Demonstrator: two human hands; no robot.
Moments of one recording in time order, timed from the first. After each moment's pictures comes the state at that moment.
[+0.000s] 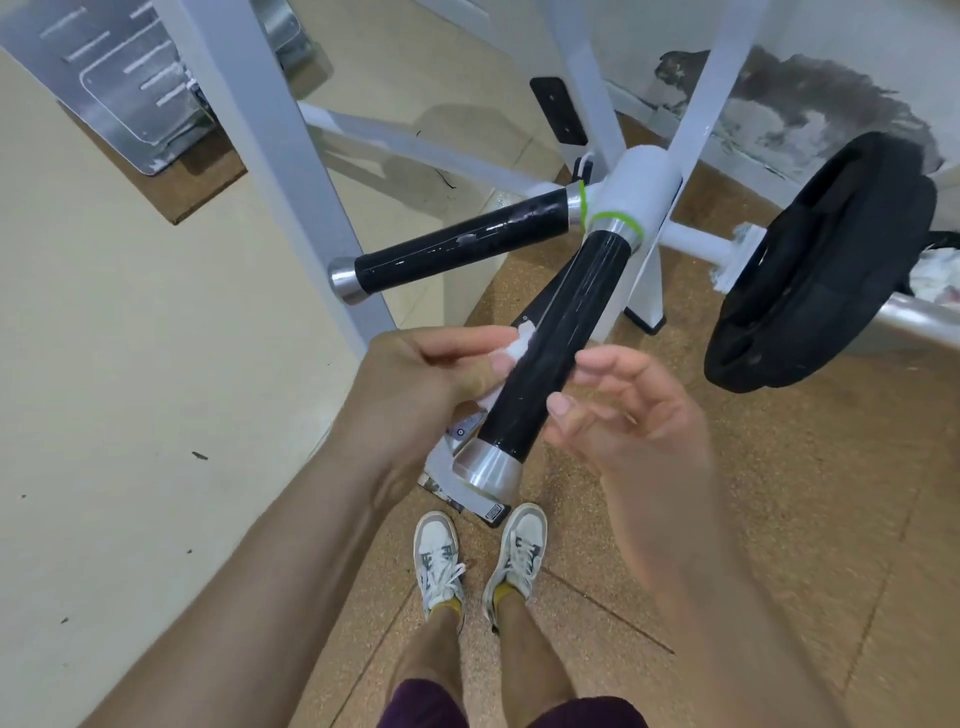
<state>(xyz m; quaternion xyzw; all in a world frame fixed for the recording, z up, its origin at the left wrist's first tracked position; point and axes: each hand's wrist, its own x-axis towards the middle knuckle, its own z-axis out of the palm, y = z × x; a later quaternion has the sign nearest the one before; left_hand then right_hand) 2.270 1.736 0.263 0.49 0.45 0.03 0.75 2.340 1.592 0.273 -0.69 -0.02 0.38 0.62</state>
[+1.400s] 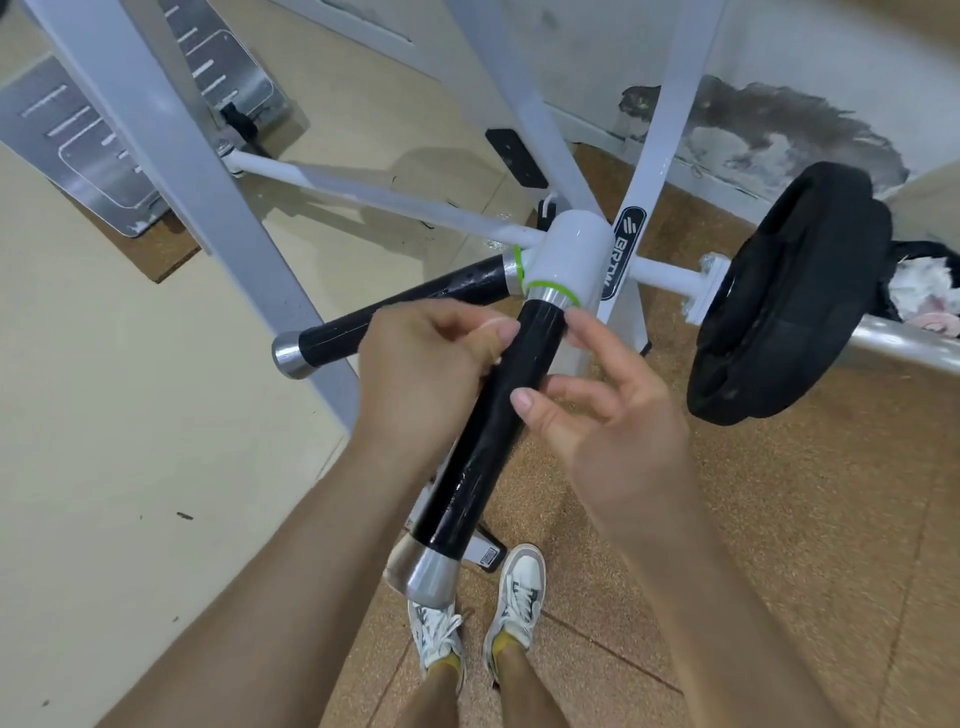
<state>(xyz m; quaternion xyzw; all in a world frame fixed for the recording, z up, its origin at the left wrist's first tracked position) 2.353 1.737 0.258 0.67 0.42 0.11 0.60 2.398 1.604 0.264 -0.74 -0.10 0.31 0.58</state>
